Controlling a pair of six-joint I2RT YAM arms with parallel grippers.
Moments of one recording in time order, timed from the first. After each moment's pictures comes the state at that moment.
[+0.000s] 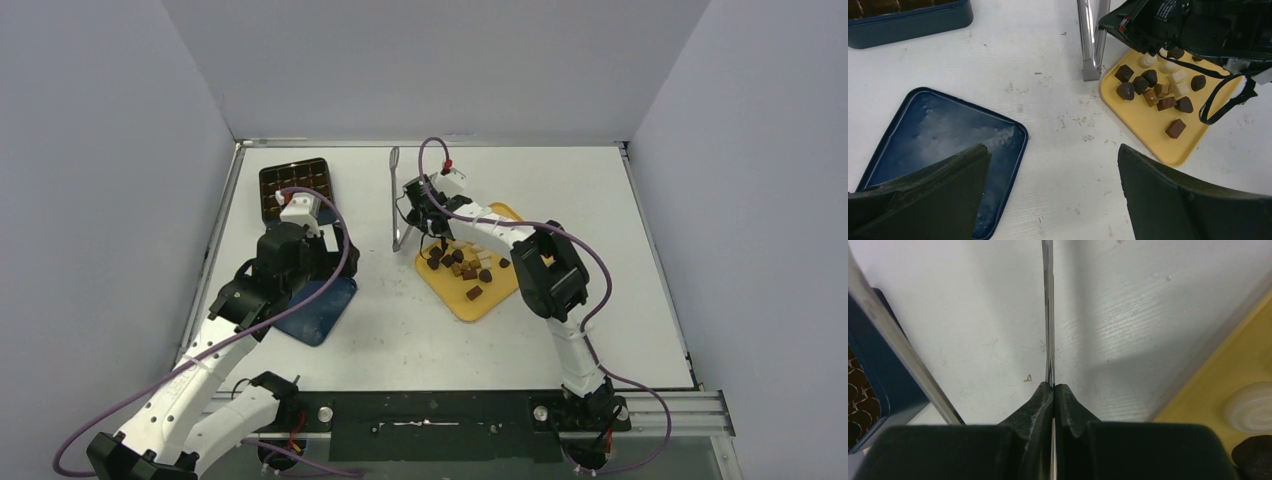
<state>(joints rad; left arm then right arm) -0.47 0.85 0.87 -0.53 -0.16 -0.41 0.70 2.17 1.68 -0.34 0.37 1.07</state>
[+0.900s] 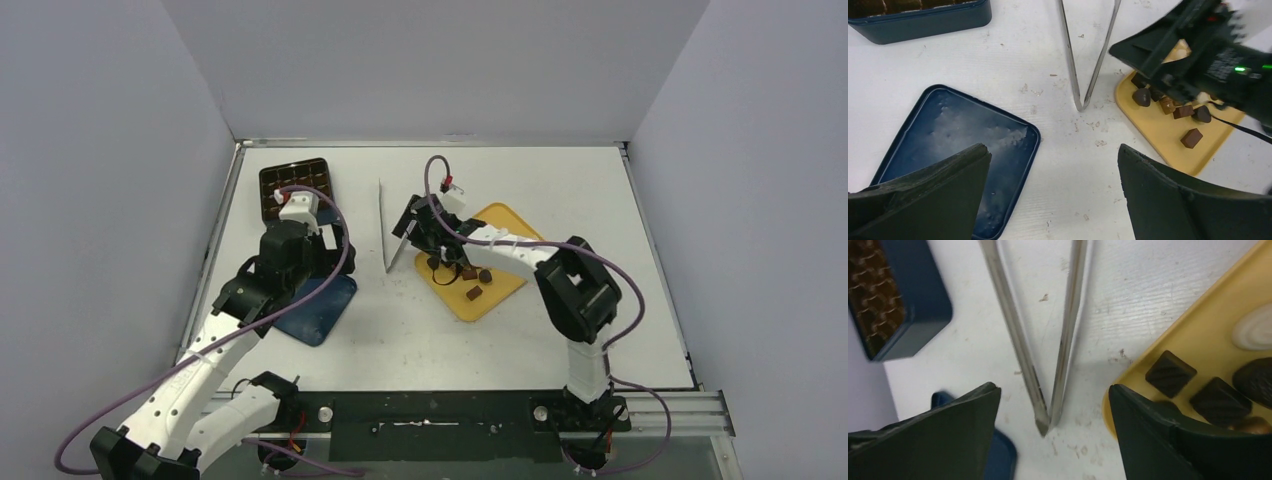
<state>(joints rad) -0.46 0.87 0.87 -0.53 -0.21 -0.41 0.76 2.00 1.39 -0.18 0.27 1.08</state>
